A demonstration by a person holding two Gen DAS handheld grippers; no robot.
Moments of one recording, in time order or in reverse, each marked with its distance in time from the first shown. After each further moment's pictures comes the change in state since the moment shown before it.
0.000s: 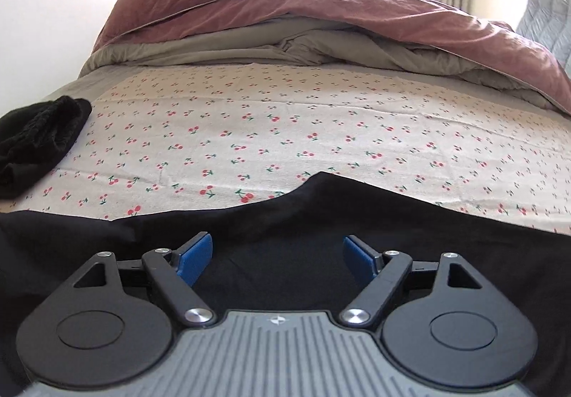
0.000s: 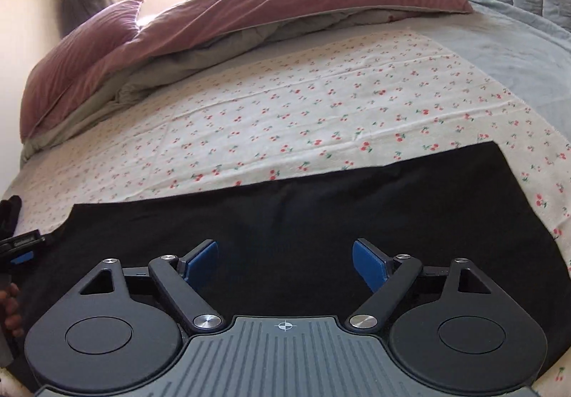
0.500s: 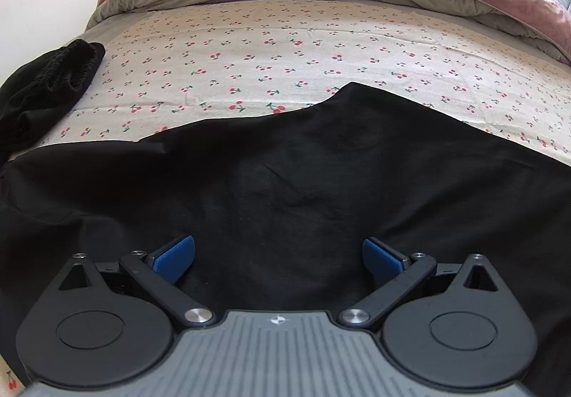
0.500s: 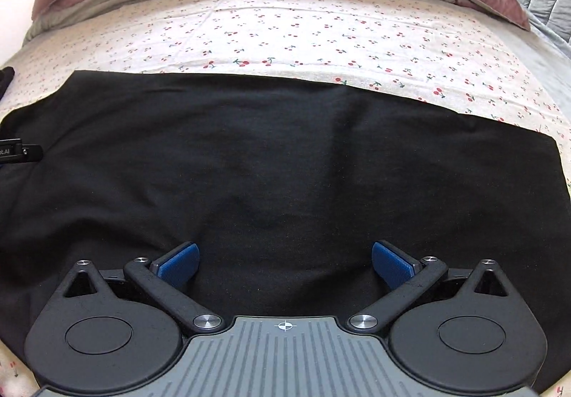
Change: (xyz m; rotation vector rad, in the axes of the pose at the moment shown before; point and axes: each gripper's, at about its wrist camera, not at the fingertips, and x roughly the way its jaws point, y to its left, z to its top) left arm 0.002 0.029 -0.022 -0.003 0.225 0.073; right arm 0.047 0.055 -0.032 -0.263 0.101 -0.135
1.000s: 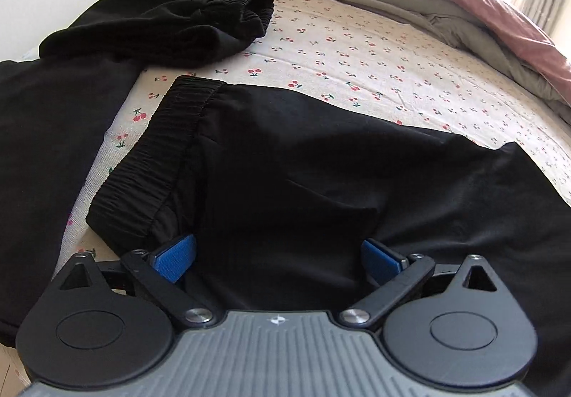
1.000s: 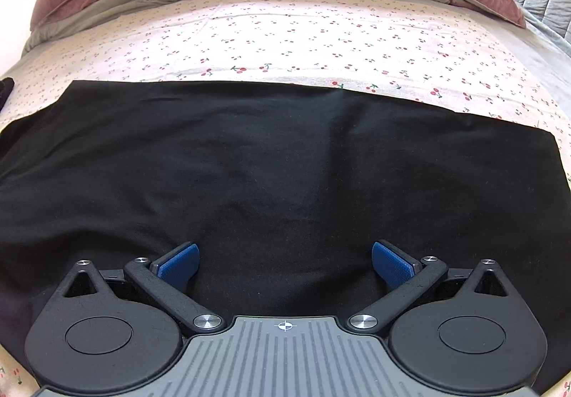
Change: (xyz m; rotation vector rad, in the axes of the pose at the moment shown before) left arm -0.020 0.210 -0.057 -0.268 -0.018 -0.030; right arm -0.003 -0.003 -0.005 0.009 -0.025 0.009
